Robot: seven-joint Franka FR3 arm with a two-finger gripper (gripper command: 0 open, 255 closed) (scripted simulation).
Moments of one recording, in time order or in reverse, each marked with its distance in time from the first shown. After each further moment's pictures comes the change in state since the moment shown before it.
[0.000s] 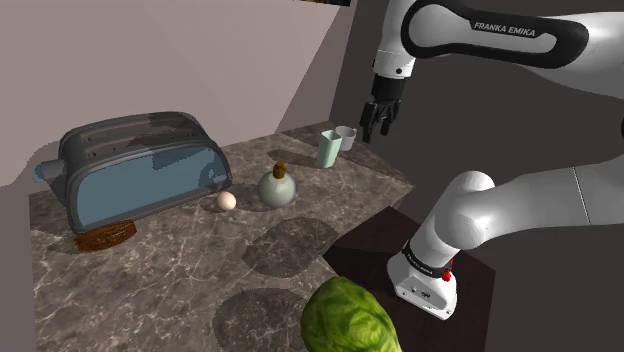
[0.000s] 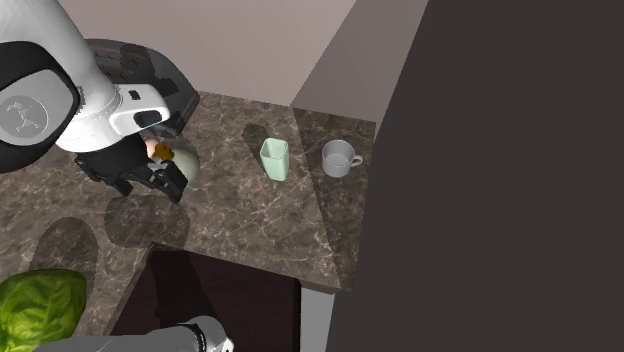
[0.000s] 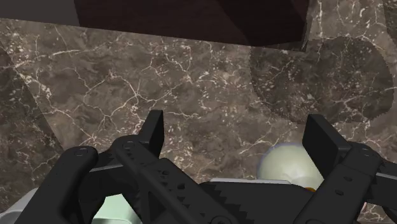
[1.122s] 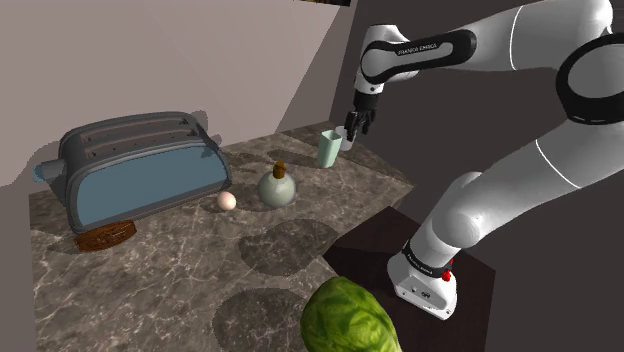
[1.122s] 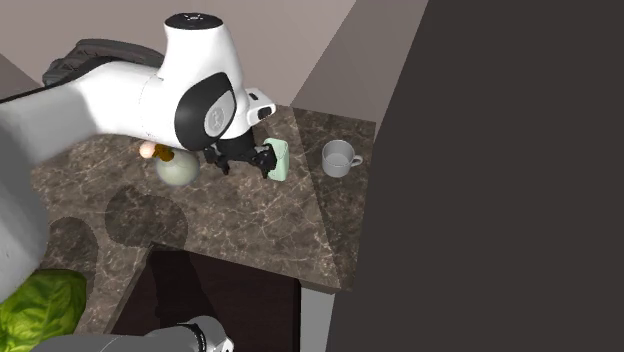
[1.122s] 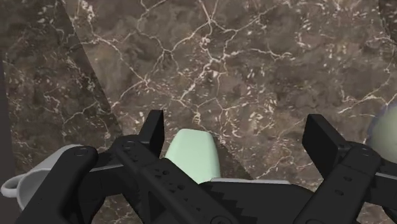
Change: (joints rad) arm -0.063 0.405 -0.206 0.053 -0.135 0.402 -0.255
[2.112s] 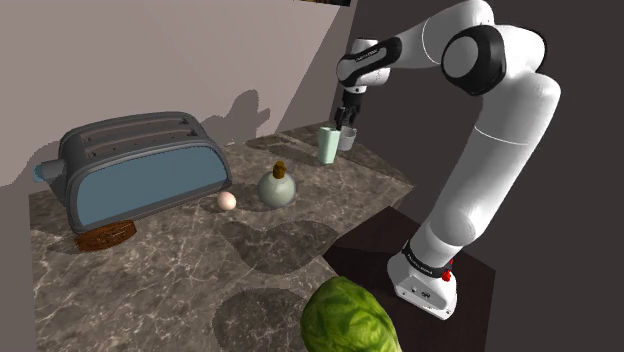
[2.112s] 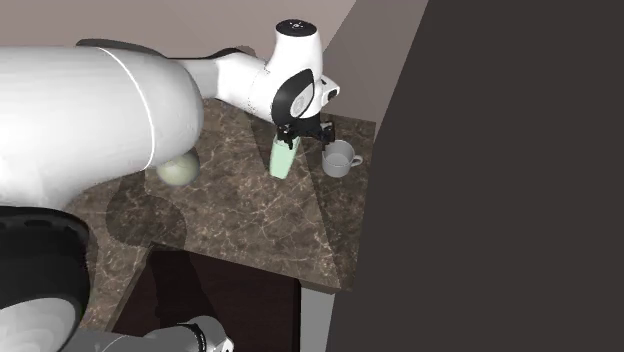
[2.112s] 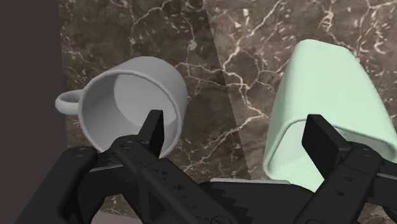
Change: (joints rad) arm -0.066 0.526 -0.120 0.370 0.131 0.244 -0.288
